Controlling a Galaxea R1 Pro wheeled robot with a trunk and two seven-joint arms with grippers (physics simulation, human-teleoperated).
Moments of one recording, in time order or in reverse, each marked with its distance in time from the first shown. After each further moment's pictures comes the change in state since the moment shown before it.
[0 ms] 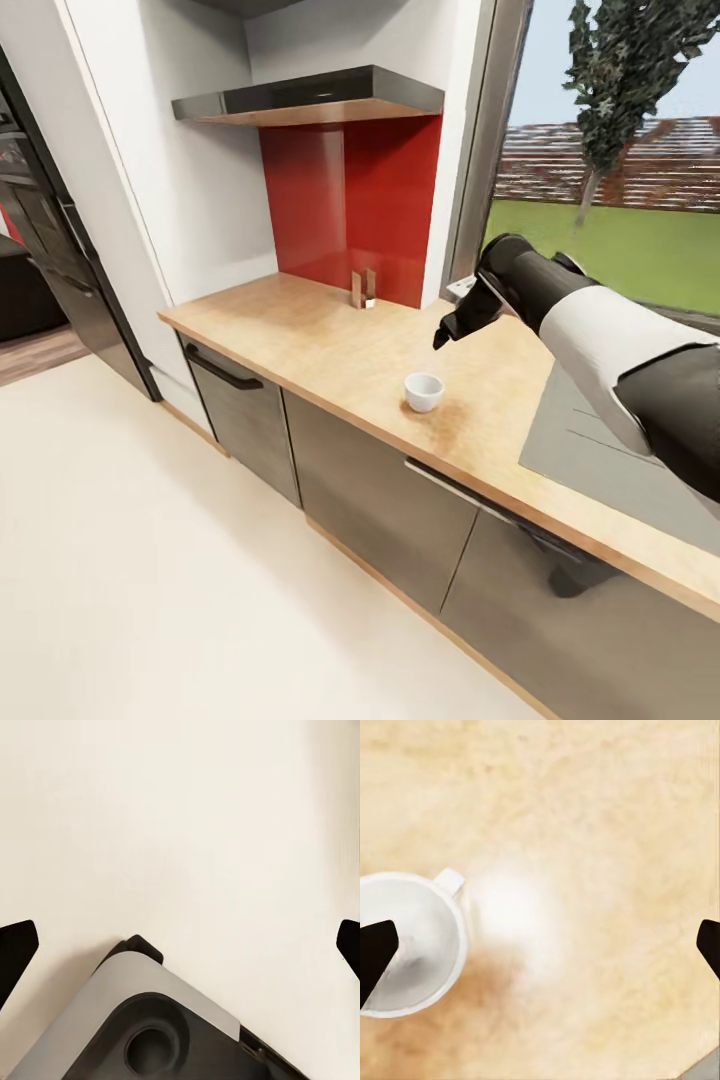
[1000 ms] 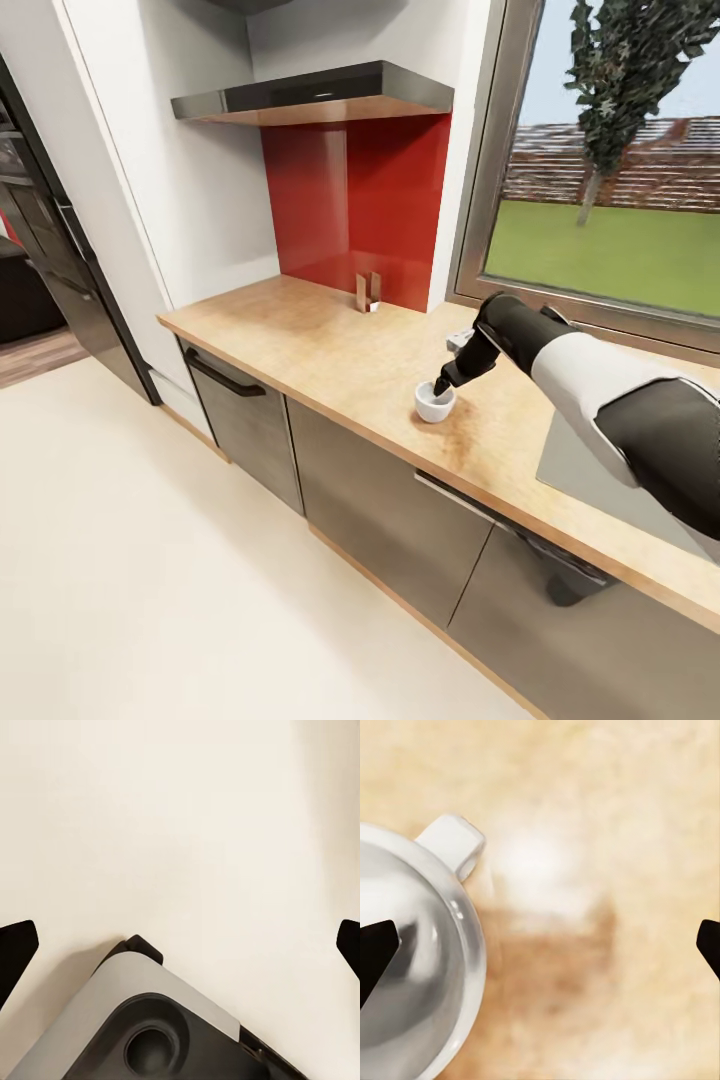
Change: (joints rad) left arm 0.000 0.000 0.001 0.000 0.000 0.000 -0.001; right arm 0.113 0.000 0.004 0.108 0.001 -0.098 0.045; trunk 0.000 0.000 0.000
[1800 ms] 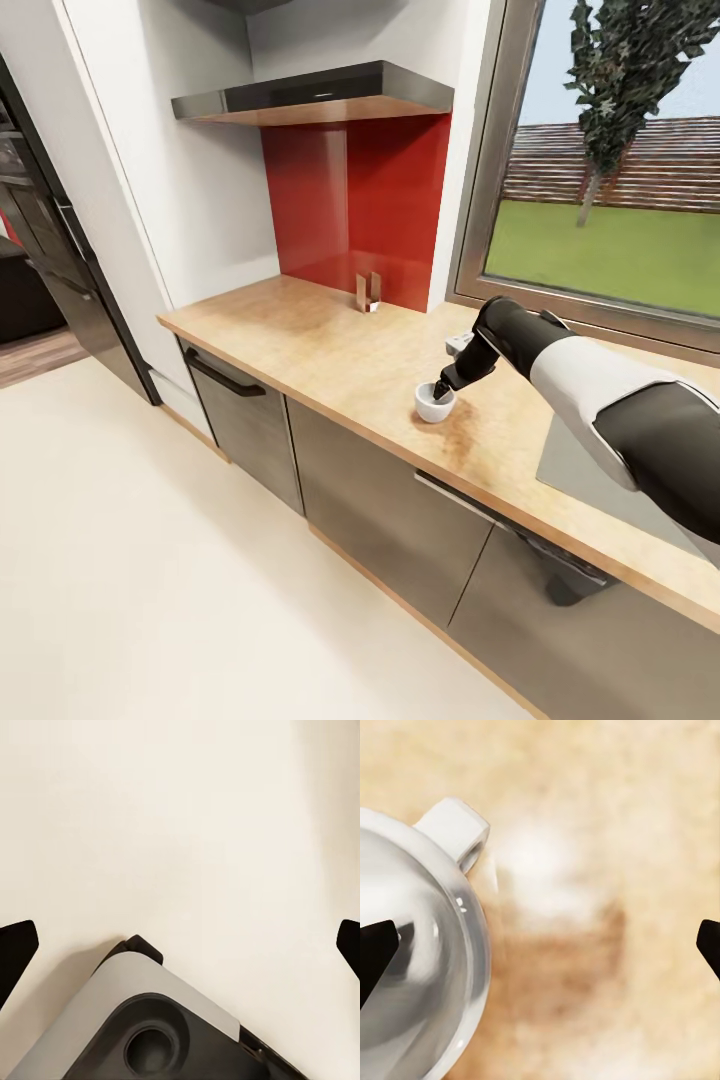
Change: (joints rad) left arm 0.000 0.000 0.000 0.000 0.000 0.000 0.000; right arm 0.012 0.000 0.000 -0.001 0.000 0.000 0.000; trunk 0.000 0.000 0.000
